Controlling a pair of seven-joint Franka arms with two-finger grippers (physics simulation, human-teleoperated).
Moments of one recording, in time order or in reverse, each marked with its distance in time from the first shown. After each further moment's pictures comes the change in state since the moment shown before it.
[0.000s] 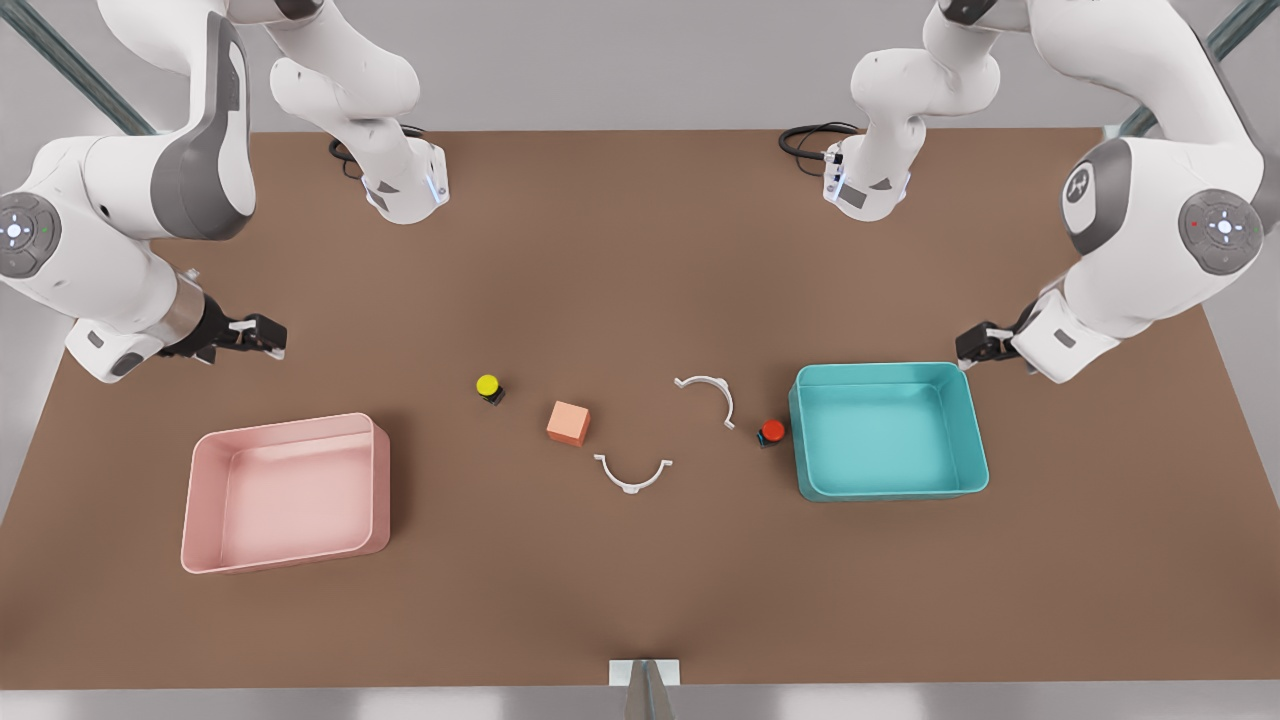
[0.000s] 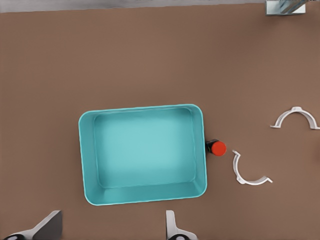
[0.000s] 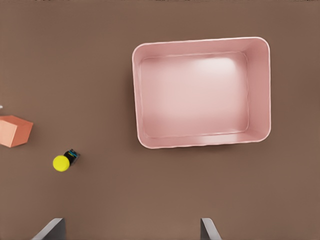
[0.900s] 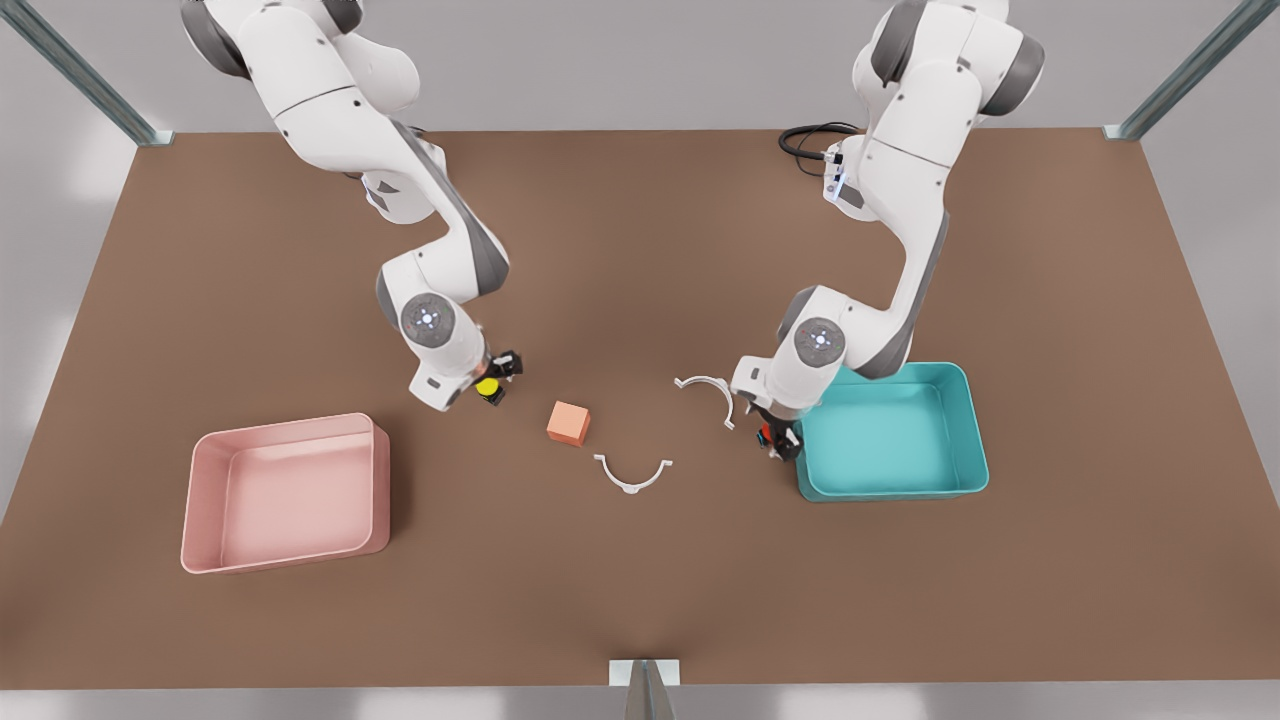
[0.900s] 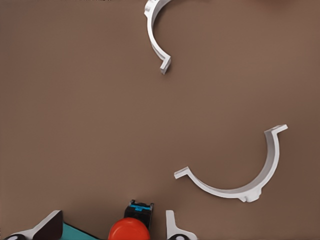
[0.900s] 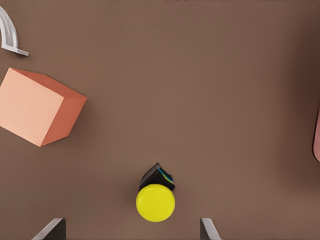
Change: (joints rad) left arm -0.377 0.317 0.001 -0.493 0.049 0.973 0.751; right arm 0.181 0.172 0.245 -0.559 -0.030 0.710 0.324
